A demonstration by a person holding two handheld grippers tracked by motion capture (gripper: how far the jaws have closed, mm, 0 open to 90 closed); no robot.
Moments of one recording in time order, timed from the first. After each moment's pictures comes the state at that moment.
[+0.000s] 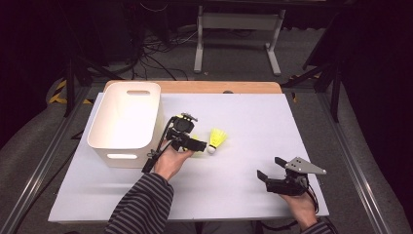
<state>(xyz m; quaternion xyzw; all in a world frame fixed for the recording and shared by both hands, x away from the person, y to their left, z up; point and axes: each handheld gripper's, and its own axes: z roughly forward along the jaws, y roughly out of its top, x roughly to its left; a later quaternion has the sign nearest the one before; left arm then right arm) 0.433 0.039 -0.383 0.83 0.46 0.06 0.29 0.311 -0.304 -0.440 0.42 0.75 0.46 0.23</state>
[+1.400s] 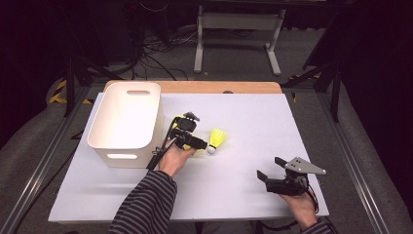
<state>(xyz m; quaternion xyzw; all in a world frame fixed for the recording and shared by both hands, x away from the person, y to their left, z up) 0.451 0.031 -0.403 0.83 0.49 0.04 0.26 0.312 -0.304 -0.440 0.42 0.75 0.46 0.23</state>
